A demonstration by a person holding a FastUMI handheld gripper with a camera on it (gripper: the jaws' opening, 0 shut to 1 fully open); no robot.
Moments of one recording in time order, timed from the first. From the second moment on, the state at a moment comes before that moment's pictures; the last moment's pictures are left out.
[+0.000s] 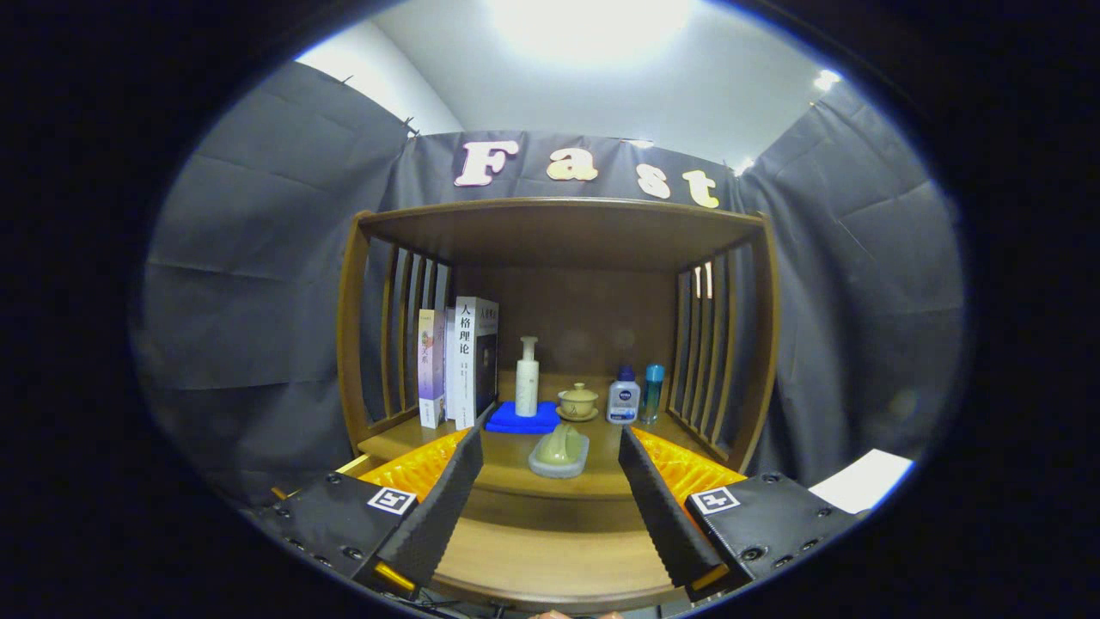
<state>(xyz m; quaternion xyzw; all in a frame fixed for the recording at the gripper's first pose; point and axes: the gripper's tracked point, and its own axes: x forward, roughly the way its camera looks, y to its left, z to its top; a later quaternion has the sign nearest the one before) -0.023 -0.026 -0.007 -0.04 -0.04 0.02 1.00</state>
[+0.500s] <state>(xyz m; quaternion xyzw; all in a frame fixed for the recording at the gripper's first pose) -0.095 -0.052 -0.093 0.00 -0.01 -0.01 1.00</state>
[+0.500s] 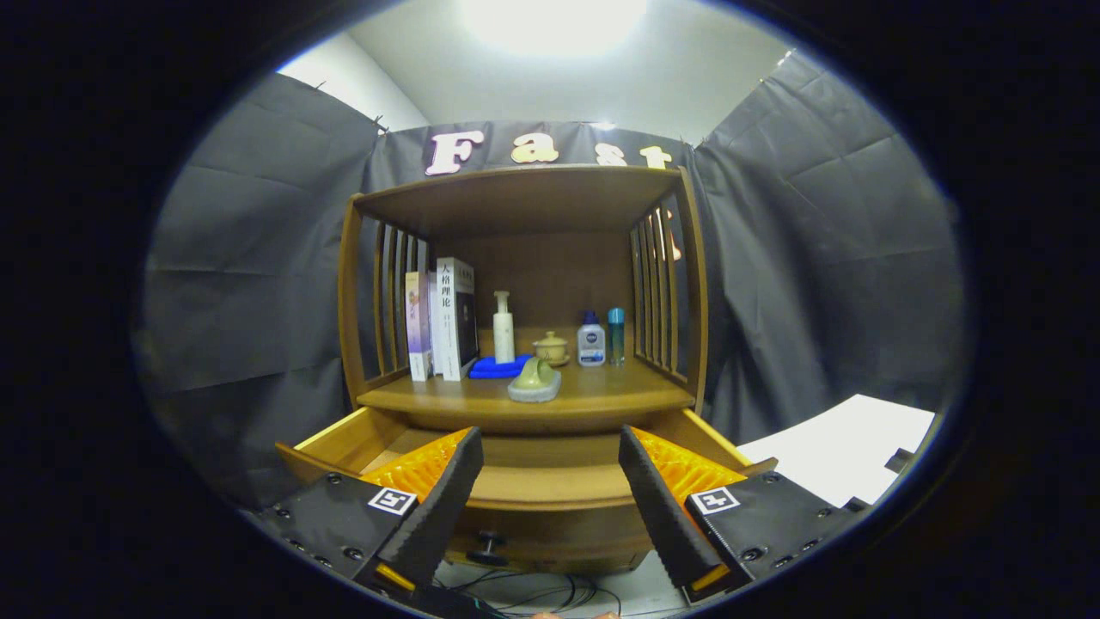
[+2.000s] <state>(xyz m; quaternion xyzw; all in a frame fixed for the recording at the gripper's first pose) -0.050 -0.022 -0.198 -0.08 0.08 -0.02 0.99</state>
